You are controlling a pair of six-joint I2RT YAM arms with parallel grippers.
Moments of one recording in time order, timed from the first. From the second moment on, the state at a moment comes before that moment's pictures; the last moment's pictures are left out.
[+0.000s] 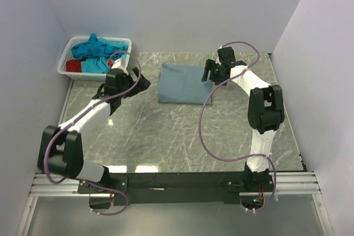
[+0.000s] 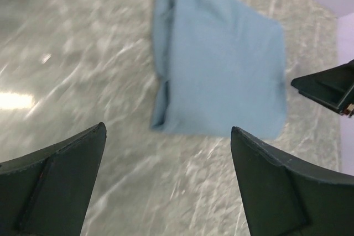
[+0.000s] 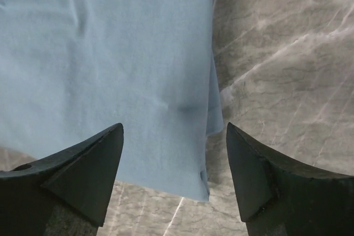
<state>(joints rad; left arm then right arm) -0.26 1.46 0.95 0.04 0.11 -0.64 0.19 2.00 1.58 -0.48 -0.14 0.40</state>
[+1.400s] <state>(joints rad) -0.26 0.94 0.70 -0.12 -0.34 -0.72 0.17 2.33 2.02 -0.72 0.14 0.21</state>
